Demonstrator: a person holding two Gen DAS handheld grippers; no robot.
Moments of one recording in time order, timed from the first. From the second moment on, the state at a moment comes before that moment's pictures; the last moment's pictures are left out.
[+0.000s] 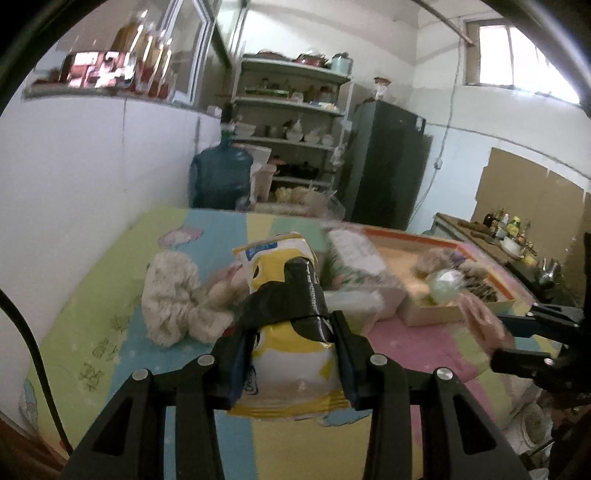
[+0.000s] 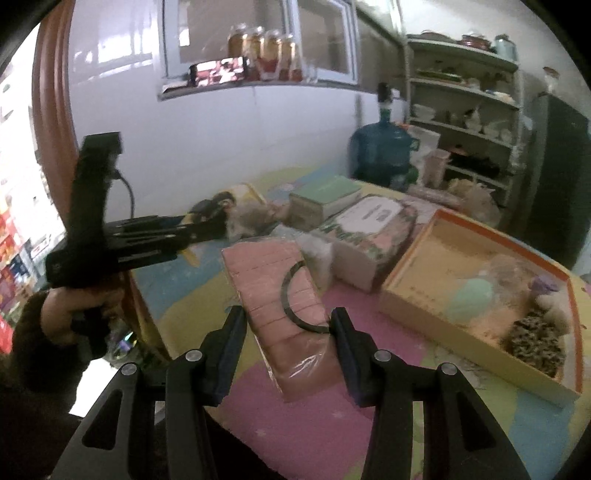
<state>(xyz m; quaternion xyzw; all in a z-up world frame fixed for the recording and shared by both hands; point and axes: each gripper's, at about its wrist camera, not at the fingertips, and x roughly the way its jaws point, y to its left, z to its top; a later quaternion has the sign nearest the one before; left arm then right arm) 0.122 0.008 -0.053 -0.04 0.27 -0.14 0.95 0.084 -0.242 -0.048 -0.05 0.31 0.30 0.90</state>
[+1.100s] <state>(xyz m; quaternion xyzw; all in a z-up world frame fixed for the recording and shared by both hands) 0.213 -0.186 -0.027 0.01 0.29 -0.26 0.92 0.139 -0.413 -0.024 -0.02 0.31 0.09 0.95</state>
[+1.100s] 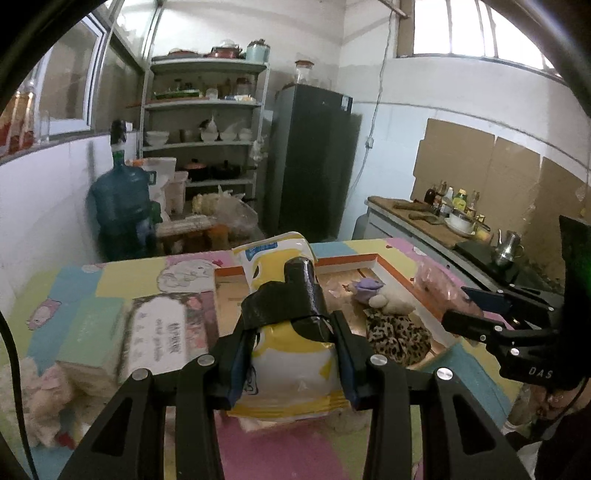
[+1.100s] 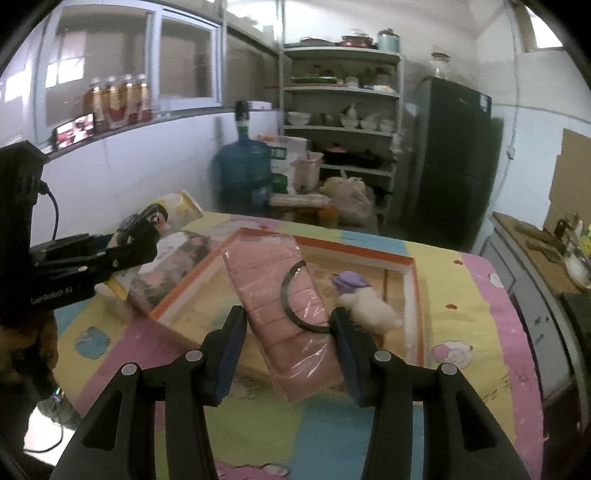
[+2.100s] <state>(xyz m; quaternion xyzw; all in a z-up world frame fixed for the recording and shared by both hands) 0.305 -0.241 -0.084 0.01 0.38 -0.22 0.90 0.220 -0.427 -0.077 0.00 0.37 0.09 0.92</state>
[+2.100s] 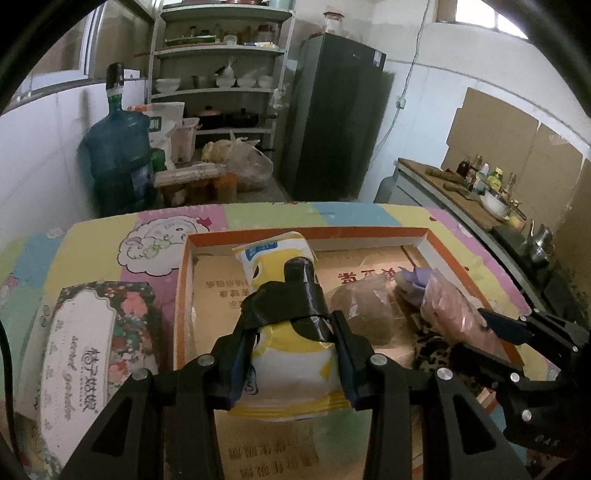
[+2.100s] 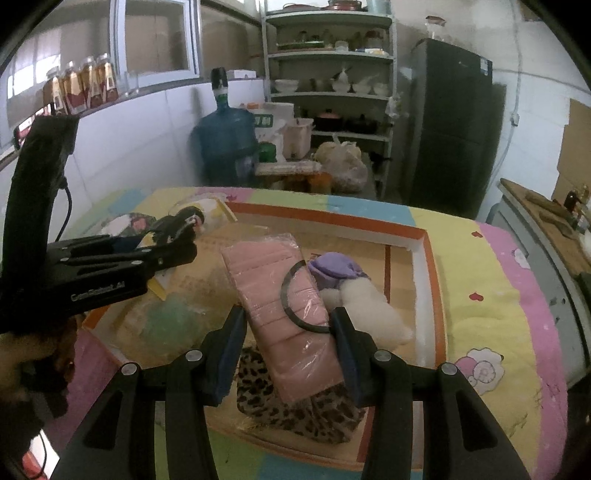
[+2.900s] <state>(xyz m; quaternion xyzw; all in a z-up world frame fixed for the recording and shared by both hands) 0.297 -0.235 -0.088 -0.03 0.38 -0.24 0.89 0.227 -0.436 -0.096 0.04 0.38 0.12 0.91</state>
